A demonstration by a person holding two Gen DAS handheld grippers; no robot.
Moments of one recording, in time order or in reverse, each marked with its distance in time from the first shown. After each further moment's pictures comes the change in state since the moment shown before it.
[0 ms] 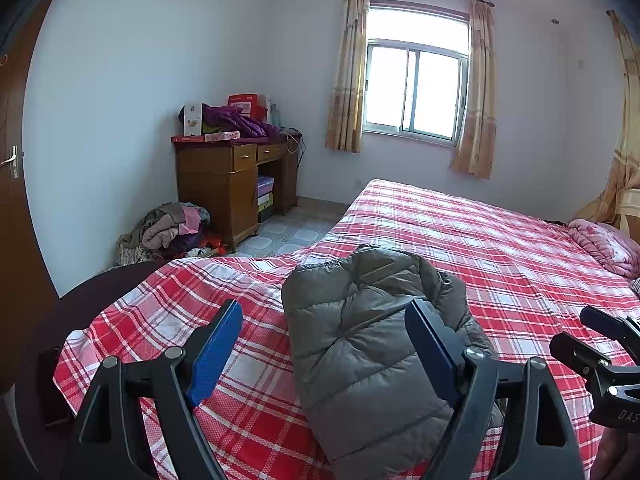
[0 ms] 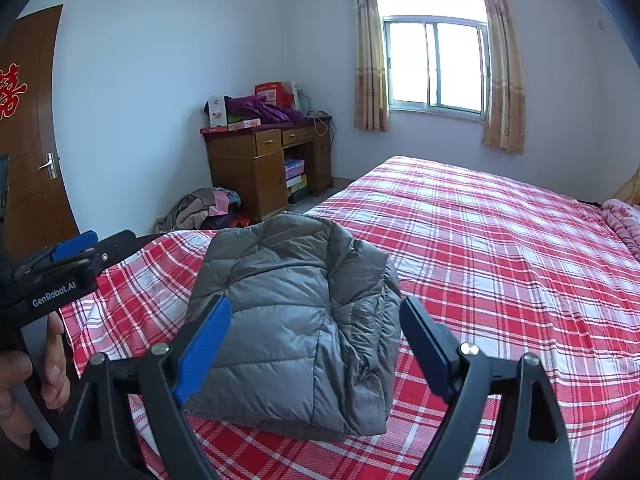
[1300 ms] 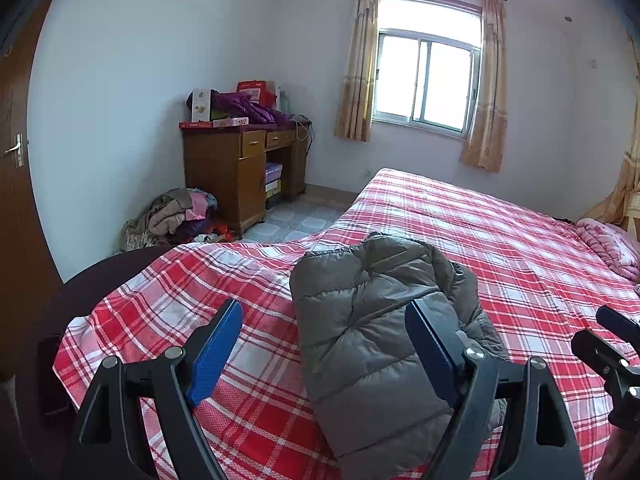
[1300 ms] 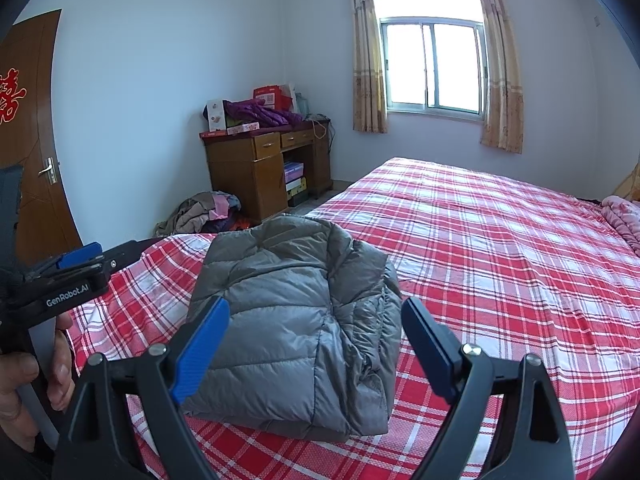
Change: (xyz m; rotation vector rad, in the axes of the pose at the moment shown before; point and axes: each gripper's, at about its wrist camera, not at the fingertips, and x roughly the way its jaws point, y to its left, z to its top) left arm 0.012 0.007 -0.005 -0.023 0.044 0.029; right arm 0.001 0.005 0.000 0.017 -0.012 -0.007
